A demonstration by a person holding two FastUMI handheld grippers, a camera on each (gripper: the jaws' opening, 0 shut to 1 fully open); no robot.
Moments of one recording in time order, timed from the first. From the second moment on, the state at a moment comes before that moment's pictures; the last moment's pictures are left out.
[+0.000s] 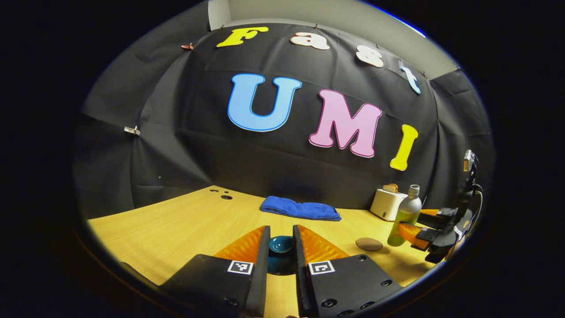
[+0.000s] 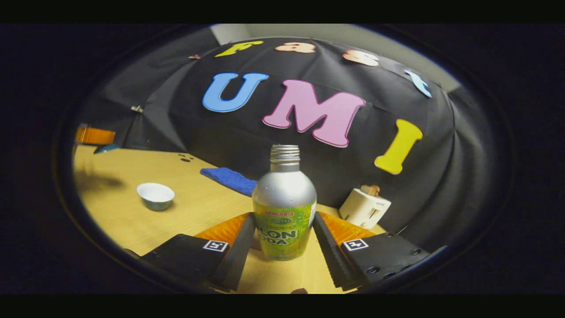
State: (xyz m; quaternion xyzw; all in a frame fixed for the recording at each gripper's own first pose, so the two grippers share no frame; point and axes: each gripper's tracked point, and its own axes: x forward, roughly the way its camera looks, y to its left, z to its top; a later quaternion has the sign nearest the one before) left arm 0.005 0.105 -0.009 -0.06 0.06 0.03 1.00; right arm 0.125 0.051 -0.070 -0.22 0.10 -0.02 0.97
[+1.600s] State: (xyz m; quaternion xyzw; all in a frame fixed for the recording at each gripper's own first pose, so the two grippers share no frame) left arm 0.001 0.132 -0.004 -0.10 0.05 0.04 0.99; right arm 0.164 0.143 -0.107 -0.74 0.04 0.08 0.66
